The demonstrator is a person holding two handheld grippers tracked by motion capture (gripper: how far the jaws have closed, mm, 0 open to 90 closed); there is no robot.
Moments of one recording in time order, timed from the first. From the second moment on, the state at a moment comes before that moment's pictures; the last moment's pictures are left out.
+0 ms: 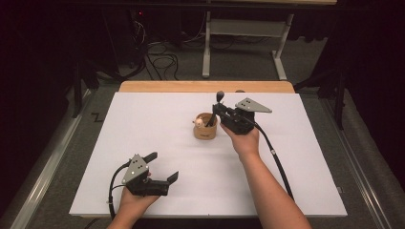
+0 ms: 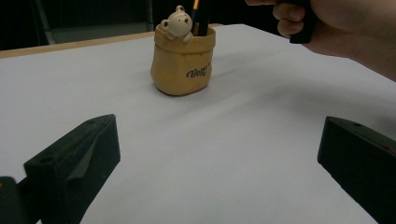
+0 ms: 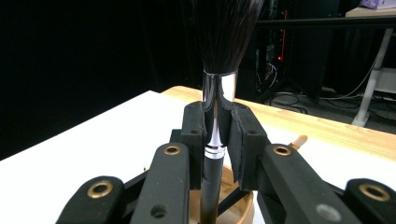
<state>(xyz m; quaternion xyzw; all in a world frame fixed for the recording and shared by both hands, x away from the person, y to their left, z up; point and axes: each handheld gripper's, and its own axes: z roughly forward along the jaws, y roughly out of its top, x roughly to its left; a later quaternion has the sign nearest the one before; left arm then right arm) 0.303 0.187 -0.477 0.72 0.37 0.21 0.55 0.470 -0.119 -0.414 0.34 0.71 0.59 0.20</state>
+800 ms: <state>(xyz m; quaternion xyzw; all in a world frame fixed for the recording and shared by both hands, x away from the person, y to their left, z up) 0.301 0.190 -0.478 0.72 0.37 0.21 0.55 0.473 -0.117 -0.430 0.35 0.72 0.57 0.19</state>
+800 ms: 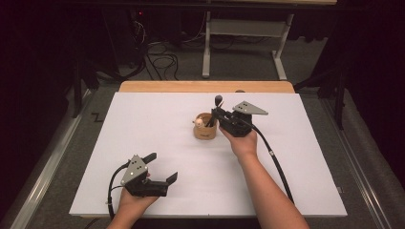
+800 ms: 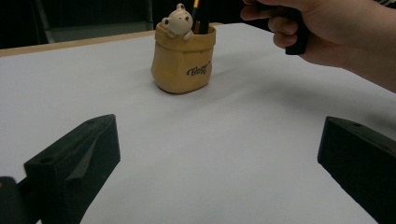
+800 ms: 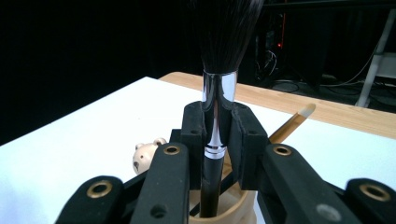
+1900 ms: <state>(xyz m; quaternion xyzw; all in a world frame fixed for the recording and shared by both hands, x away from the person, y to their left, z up) 0.298 0.193 -0.478 0.72 0.37 0.21 0.55 0.474 -0.114 -0.439 0.36 0.72 0.57 0.18</state>
